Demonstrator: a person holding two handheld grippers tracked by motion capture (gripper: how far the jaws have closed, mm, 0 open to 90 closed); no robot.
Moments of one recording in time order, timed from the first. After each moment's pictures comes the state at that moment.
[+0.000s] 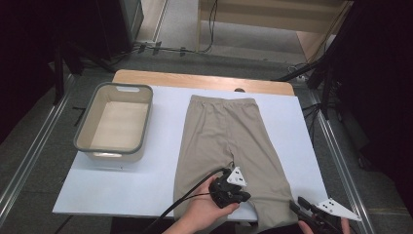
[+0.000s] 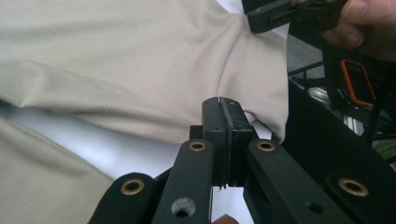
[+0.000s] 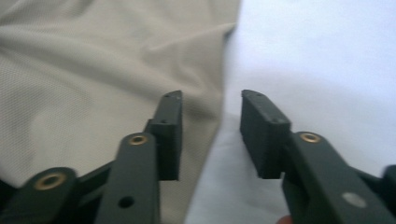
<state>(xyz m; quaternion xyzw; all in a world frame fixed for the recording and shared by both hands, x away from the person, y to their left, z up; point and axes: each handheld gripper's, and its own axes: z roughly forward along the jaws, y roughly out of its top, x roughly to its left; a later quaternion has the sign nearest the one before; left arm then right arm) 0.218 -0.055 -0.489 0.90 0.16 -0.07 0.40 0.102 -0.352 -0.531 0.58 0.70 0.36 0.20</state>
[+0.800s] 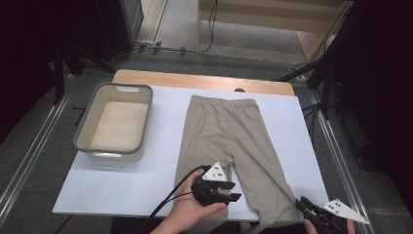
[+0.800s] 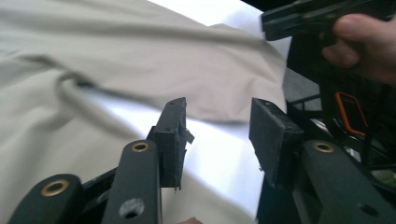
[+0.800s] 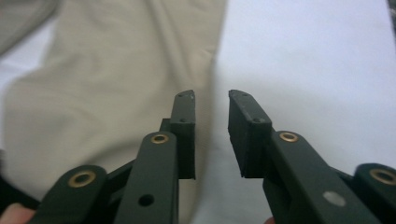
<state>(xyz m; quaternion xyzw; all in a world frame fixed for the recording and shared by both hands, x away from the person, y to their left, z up) 0.221 -0.003 -0.481 0.86 0.20 -0.06 0.46 0.094 -0.353 -0.515 0.59 0.69 0.37 0.22</state>
